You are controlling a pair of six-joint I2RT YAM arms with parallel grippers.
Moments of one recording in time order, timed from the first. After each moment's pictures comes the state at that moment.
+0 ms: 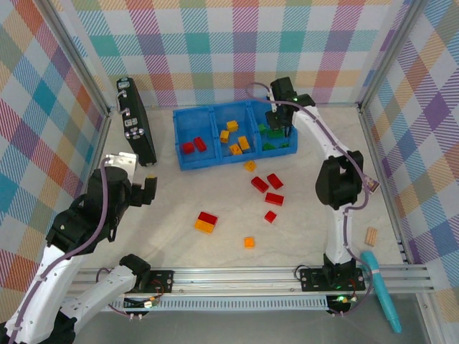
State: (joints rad) left arm -0.51 0.72 1.17 -1.06 -0.51 -0.07; right arm 0.33 2.16 2.10 -0.92 0.15 -0.01
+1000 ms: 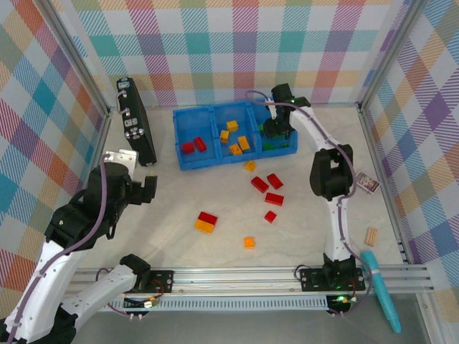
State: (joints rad) left arm -0.51 0.75 1.23 -1.11 -0.50 -0.09; right arm 0.30 2.26 2.13 -0.96 0.07 -0.09
